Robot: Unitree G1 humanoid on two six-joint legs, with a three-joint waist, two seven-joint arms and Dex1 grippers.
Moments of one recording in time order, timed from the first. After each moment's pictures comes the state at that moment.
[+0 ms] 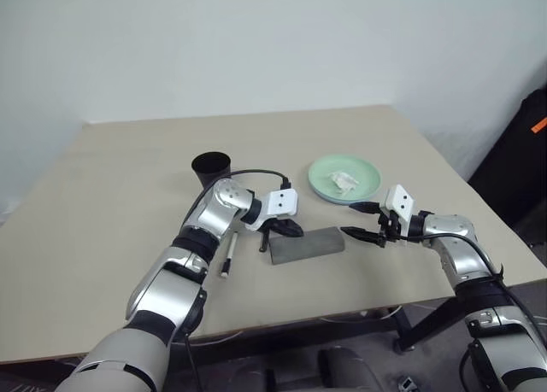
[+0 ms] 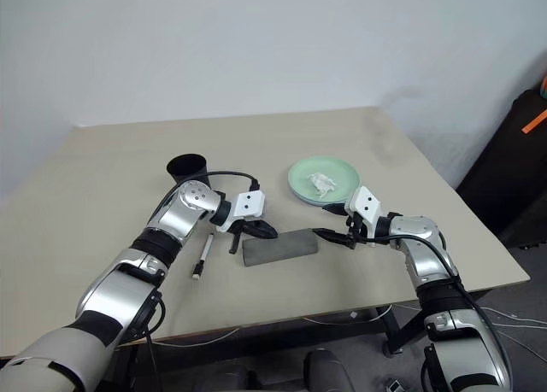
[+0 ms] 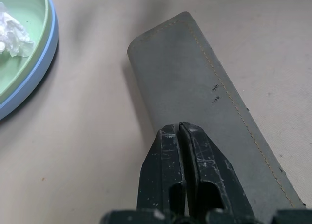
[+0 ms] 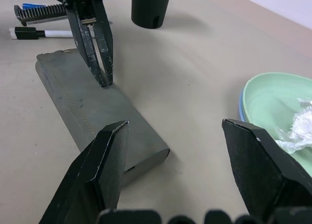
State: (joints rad) left arm -0.88 0.31 -0.34 0.84 0.16 -0.09 -1.30; right arm -0.48 -0.49 0.10 0.43 0.17 -0.03 1.11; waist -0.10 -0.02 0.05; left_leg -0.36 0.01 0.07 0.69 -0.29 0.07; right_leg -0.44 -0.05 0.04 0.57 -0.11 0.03
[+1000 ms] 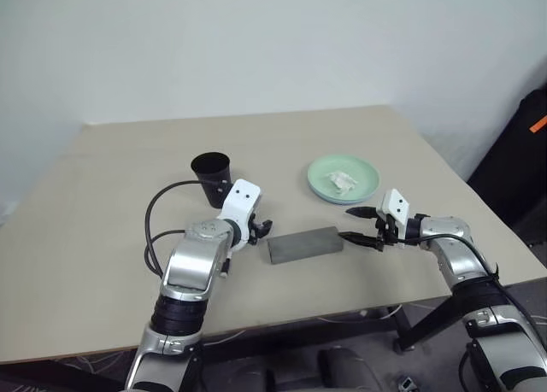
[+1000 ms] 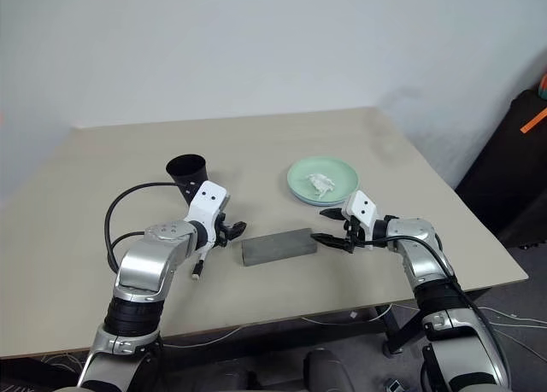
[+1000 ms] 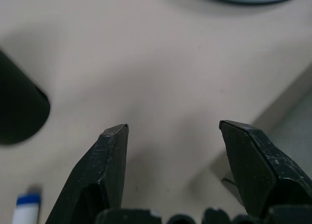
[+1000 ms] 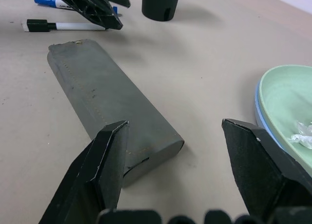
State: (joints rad) left arm -0.42 0.21 -0.08 -0.30 0.09 1.27 -0.39; right arm -0.51 -0.48 0.13 0.49 0.16 -0.05 1.14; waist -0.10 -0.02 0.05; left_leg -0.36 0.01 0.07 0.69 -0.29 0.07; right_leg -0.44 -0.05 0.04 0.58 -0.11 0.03
